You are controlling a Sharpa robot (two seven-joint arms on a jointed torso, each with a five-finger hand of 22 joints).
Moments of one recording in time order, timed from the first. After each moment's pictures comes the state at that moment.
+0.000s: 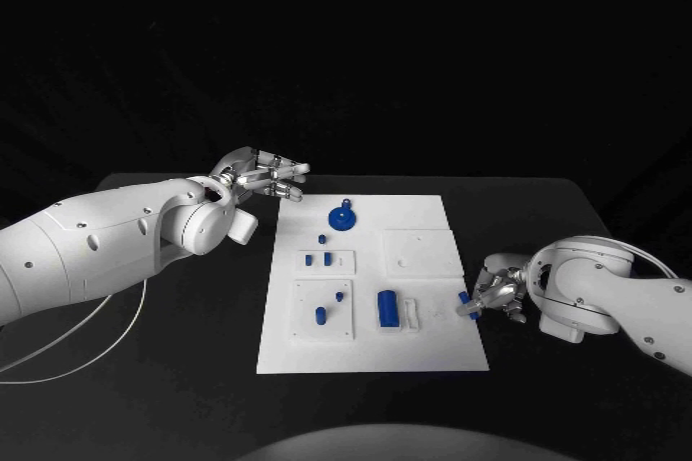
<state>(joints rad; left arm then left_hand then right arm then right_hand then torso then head) 1.29 -0.75 -0.15 1.24 -0.23 -0.20 0.23 1.34 -0.02 -0.06 0.08 0.10 1.00 0.15 0.07 0.07 1.16 0.11 0.07 0.06 1.34 0.06 0.07 0.19 0.08 1.23 0.04 0.07 0.24 0.82 -1.00 0.32 1.67 -1.26 0.22 -0.70 1.11 -0.15 0.49 0.08 0.08 1.18 -0.01 0.06 1.01 1.35 -0.07 1.00 1.23 1.46 -0.12 1.05 1.13 0.07 1.47 -0.14 0.55 1.22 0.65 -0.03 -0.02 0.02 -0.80</state>
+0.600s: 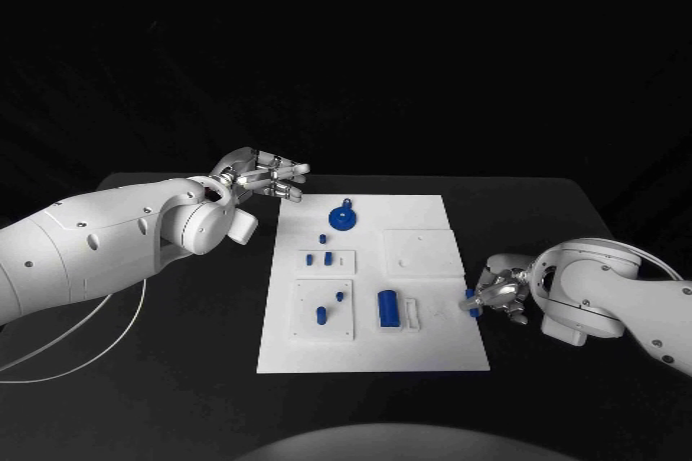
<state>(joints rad) 1.29 -0.76 -0.15 1.24 -0.23 -0.20 0.22 1.34 -0.02 -0.06 0.08 0.10 1.00 0.15 0.07 0.07 1.16 0.11 0.07 0.06 1.34 0.06 0.07 0.19 0.08 1.23 0.04 0.07 0.24 0.81 -1.02 0.31 1.69 -1.24 0.20 -0.70 1.02 -0.09 0.59 0.05 0.15 1.15 0.01 0.06 1.08 1.34 -0.06 0.99 1.22 1.46 -0.12 1.05 1.12 0.07 1.47 -0.14 0.55 1.23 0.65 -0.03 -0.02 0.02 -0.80</state>
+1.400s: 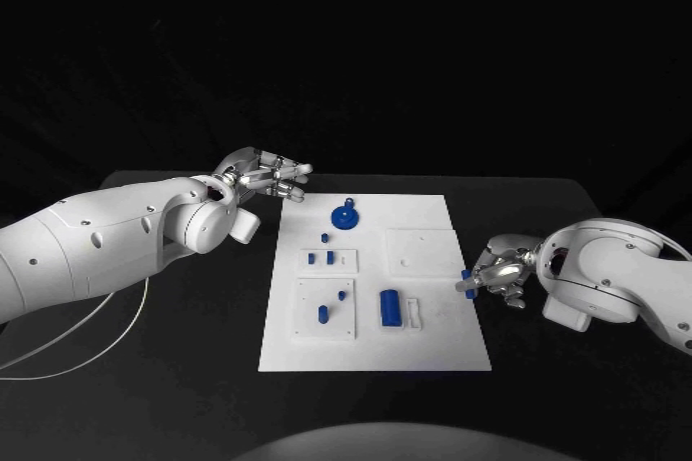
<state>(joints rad) 1.29 -0.75 -0.15 1.24 -0.23 -0.20 0.22 1.34 -0.02 -0.06 0.08 0.10 1.00 0.15 0.07 0.07 1.16 0.11 0.07 0.06 1.34 0.06 0.07 0.19 0.08 1.23 0.04 0.07 0.24 0.85 -1.03 0.36 1.74 -1.14 0.18 -0.70 1.02 -0.09 0.61 0.02 0.15 1.15 0.01 0.06 1.08 1.34 -0.06 0.99 1.22 1.46 -0.12 1.05 1.12 0.07 1.47 -0.14 0.55 1.23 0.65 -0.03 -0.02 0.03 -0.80</state>
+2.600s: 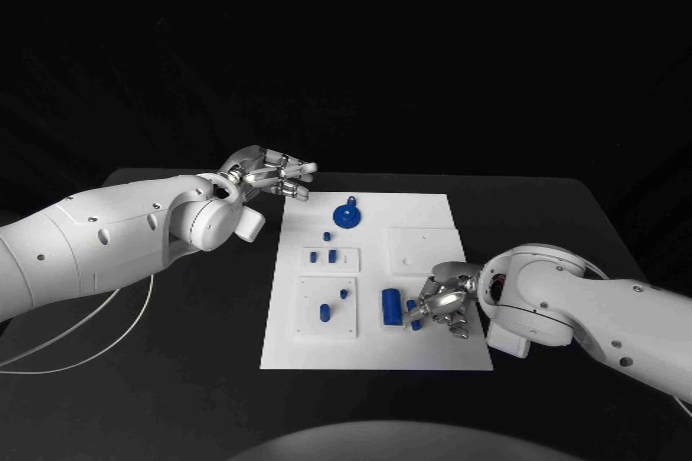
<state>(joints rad) 1.29 -0.75 -0.16 1.24 -0.23 -0.20 0.22 1.34 -0.02 -0.06 0.08 0.10 0.99 0.15 0.07 0.07 1.16 0.11 0.07 0.06 1.34 0.06 0.07 0.19 0.08 1.23 0.04 0.07 0.24 0.85 -0.87 0.25 1.75 -1.06 0.15 -0.70 1.02 -0.09 0.60 0.00 0.15 1.15 0.01 0.06 1.07 1.34 -0.06 0.99 1.21 1.46 -0.12 1.04 1.12 0.07 1.47 -0.14 0.54 1.23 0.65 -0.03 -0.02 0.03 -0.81</state>
